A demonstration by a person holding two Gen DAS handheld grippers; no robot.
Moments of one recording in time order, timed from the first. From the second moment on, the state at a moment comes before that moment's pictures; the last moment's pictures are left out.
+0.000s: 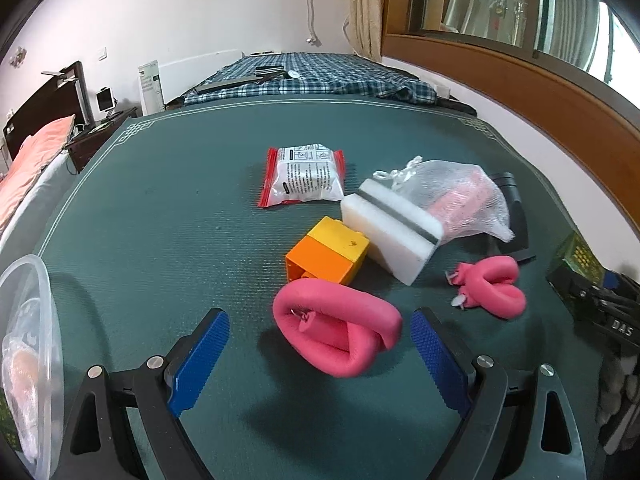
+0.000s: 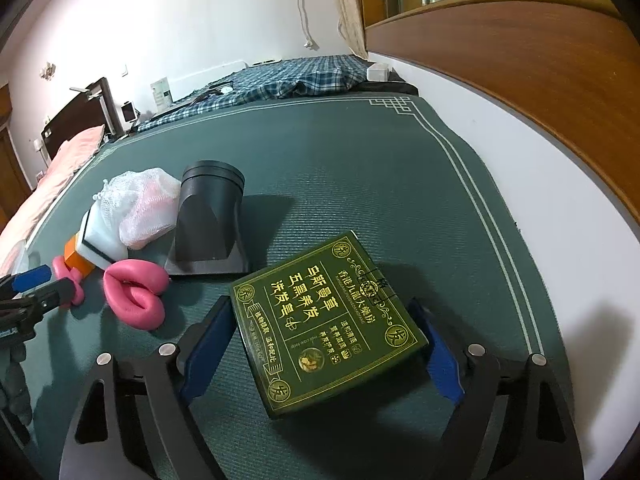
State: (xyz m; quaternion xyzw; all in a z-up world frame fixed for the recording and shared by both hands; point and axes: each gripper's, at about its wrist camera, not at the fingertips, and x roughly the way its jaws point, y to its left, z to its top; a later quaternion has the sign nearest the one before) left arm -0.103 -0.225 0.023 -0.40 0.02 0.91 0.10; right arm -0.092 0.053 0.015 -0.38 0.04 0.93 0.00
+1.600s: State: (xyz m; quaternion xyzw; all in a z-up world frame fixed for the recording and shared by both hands) left arm -0.047 -0.274 0.069 -0.34 0.00 0.94 0.07; right arm -0.059 0.011 0.015 -0.37 0.04 0.93 -0.04
